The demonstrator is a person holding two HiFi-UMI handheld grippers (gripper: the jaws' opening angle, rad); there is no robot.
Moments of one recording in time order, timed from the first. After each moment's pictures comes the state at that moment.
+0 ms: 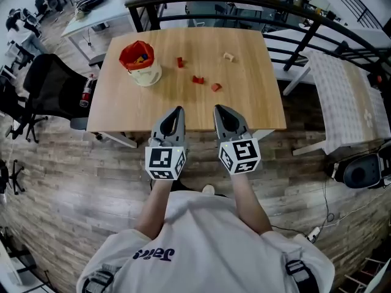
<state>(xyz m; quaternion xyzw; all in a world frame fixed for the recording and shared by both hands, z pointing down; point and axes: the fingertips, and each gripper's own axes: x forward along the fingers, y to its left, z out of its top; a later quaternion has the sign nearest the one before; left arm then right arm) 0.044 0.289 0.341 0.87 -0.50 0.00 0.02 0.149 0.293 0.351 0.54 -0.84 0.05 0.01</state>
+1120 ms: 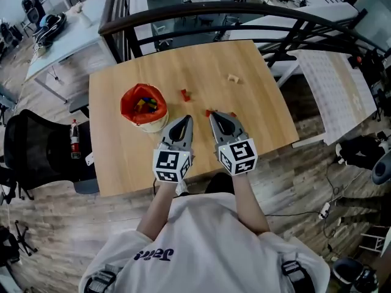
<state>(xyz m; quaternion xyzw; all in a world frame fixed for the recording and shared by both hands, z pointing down) -0.041 0.039 0.372 0.94 -0.34 0.01 0.09 0.028 0.054 0.371 0.61 -0.79 0.07 0.09</state>
